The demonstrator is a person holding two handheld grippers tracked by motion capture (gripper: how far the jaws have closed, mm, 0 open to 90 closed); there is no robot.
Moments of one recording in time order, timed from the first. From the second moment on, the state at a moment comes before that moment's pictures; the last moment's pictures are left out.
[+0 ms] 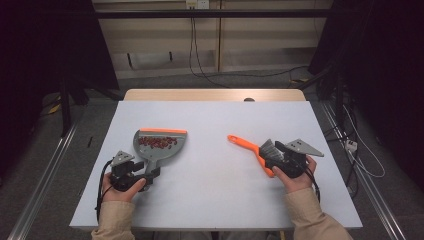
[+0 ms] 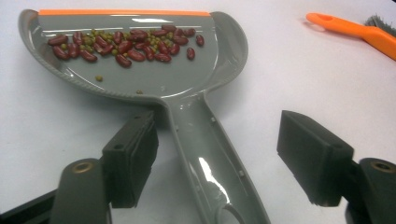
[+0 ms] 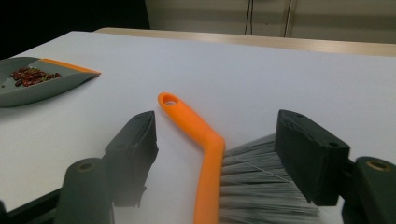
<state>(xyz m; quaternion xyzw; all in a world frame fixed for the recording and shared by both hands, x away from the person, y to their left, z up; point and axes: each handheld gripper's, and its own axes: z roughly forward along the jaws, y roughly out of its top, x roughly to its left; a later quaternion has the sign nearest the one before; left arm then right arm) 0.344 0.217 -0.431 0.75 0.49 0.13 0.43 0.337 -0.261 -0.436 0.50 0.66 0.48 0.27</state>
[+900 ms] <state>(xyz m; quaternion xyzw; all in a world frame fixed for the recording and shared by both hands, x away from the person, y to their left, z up) 0.333 0.228 -0.430 0.77 0.39 0.13 0.48 0.304 -0.280 -0.439 0.46 0.71 0.48 0.24</state>
